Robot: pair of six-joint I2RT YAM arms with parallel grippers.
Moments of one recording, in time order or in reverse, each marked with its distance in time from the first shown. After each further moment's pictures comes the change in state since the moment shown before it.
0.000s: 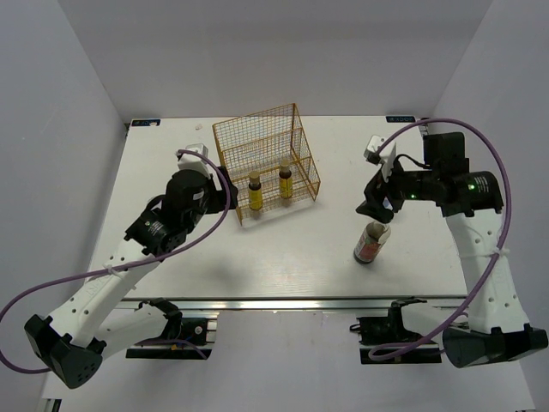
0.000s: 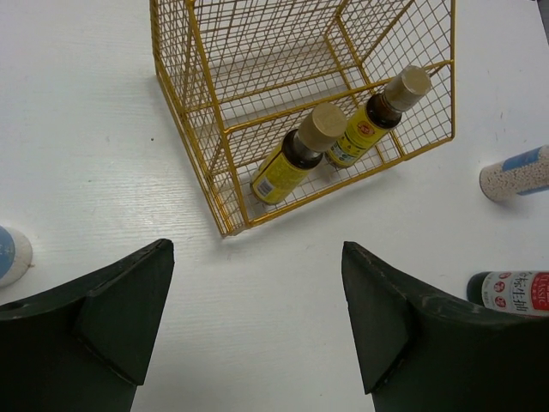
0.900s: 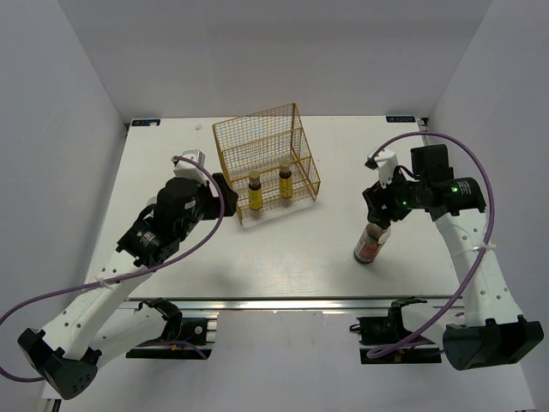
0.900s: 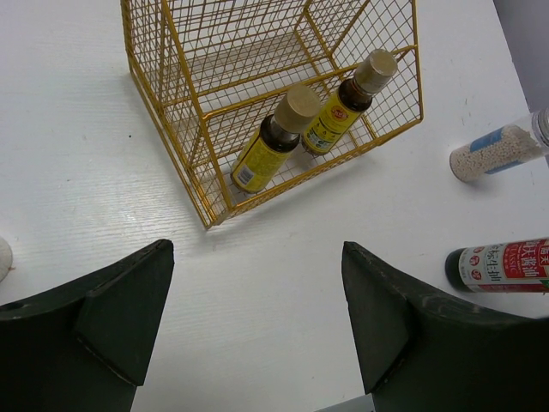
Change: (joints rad) left arm 0.000 -0.090 -0.055 0.017 0.077 0.013; right arm 0.000 -0.036 -0.193 0.051 0.360 0.191
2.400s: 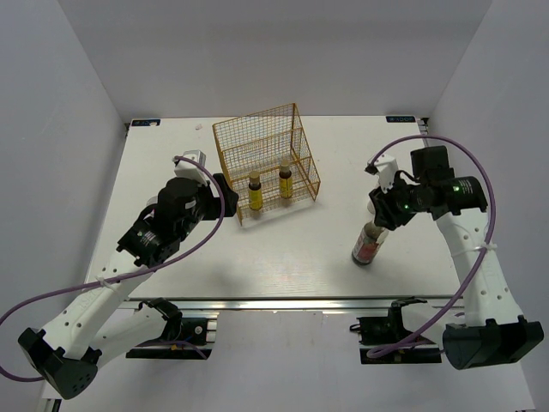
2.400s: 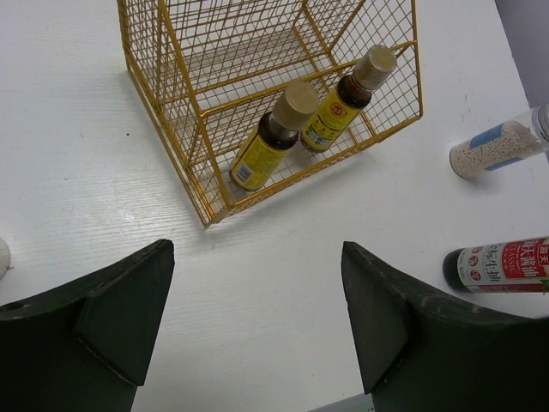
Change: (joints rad) left arm 0.000 0.003 -0.001 -0.001 0.008 0.002; right arm -0.001 -0.024 -0.011 -0.092 0.018 -0.021
